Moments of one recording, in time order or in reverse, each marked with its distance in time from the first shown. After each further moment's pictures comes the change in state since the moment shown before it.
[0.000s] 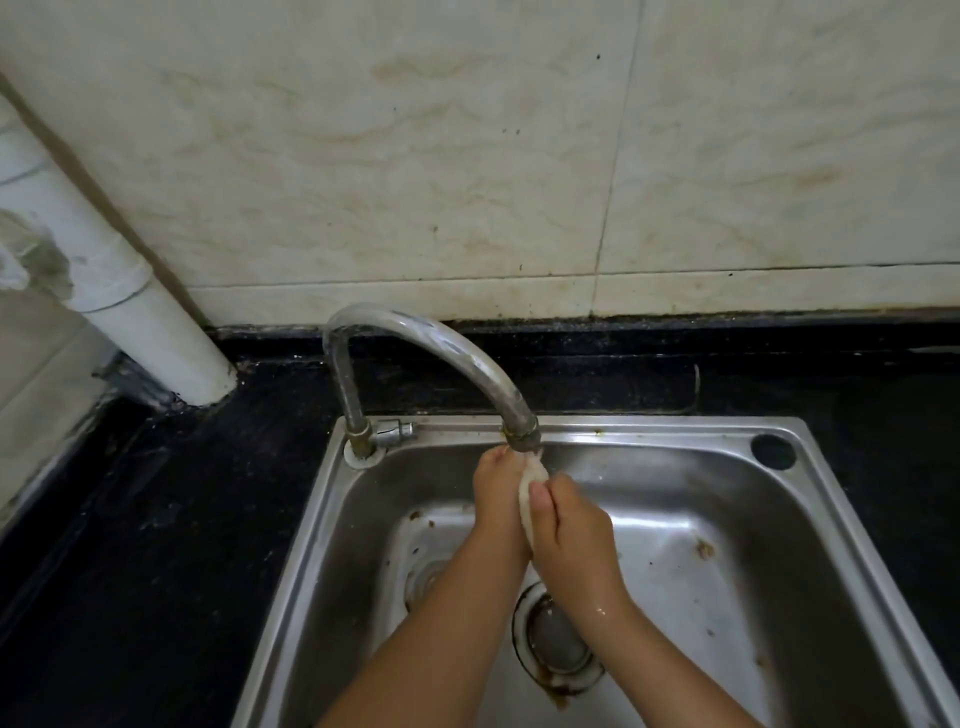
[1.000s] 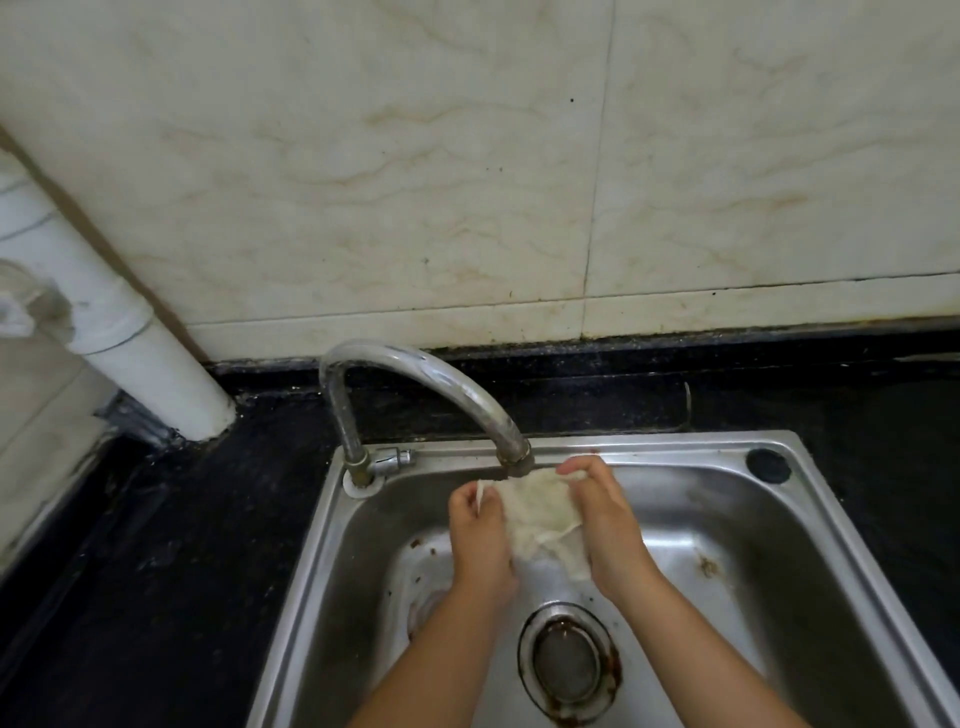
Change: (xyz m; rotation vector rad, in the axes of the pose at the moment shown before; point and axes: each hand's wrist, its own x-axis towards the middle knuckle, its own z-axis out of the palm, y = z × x) left_hand 0.003 -0.016 -0.016 -0.014 0.134 0.161; right_hand 0.032 0.017 -0.017 0.749 0.040 0.209
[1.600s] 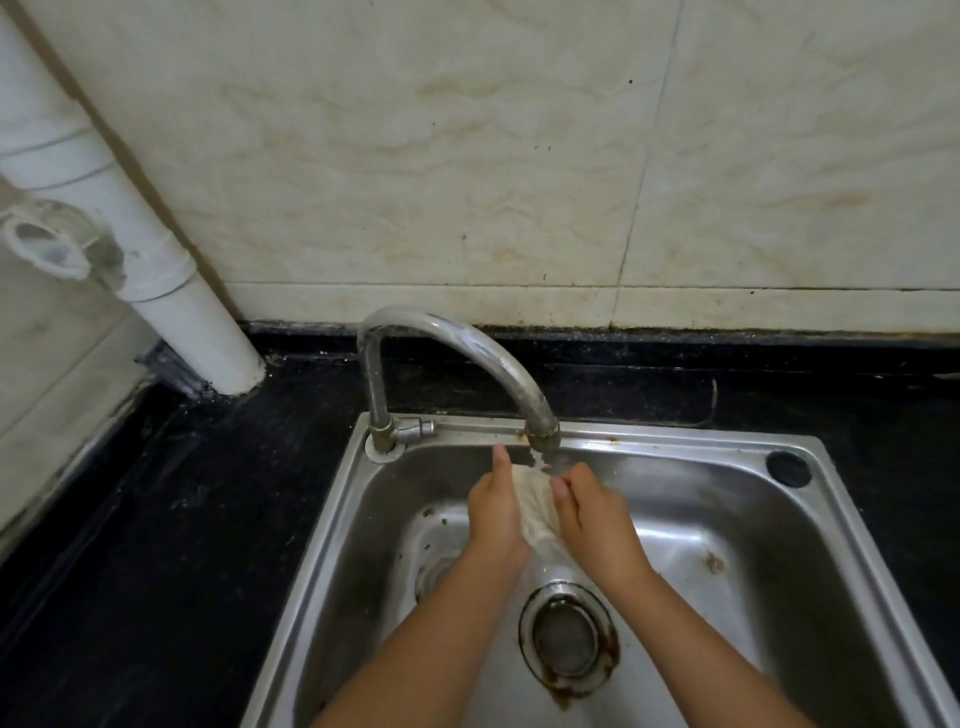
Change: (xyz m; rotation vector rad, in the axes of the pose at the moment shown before) left_hand 0.000 0.008 0.001 -0.025 -0.038 -0.221; right_hand -0.002 0.011 0.004 -0.906 -0.152 -0.238
